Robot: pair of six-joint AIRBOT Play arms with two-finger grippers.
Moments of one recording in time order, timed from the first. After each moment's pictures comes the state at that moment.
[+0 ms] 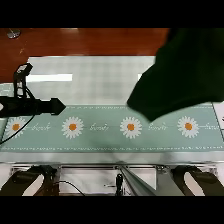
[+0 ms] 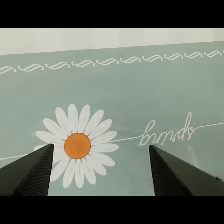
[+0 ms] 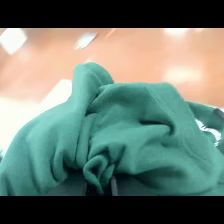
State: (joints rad) left arm -0.11 -0.77 0.82 1.28 -1.15 -1.56; right arm -0.06 -0.76 1.47 -0.77 1.28 1.35
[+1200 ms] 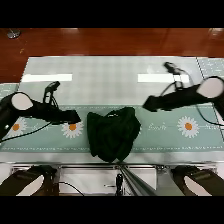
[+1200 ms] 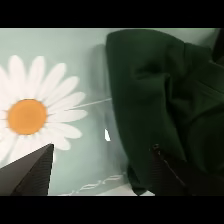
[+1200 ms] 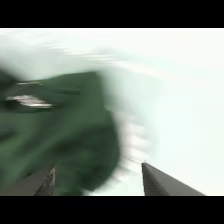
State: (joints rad) left arm -0.17 -1.04 0.73 1.07 -1.16 -1.48; right arm 0.14 -0.99 0.91 -1.12 1.18 1.52
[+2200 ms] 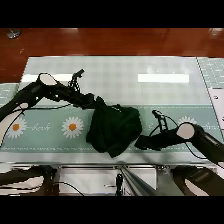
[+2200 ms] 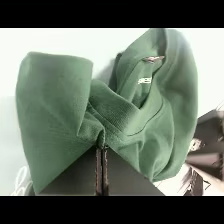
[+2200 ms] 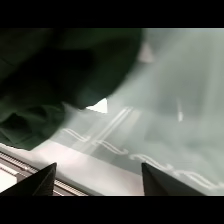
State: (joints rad) left arm -0.22 -1.45 1.02 0.67 -1.16 -1.21; right arm 0.42 -0.92 0.39 -0.90 0.97 1.64
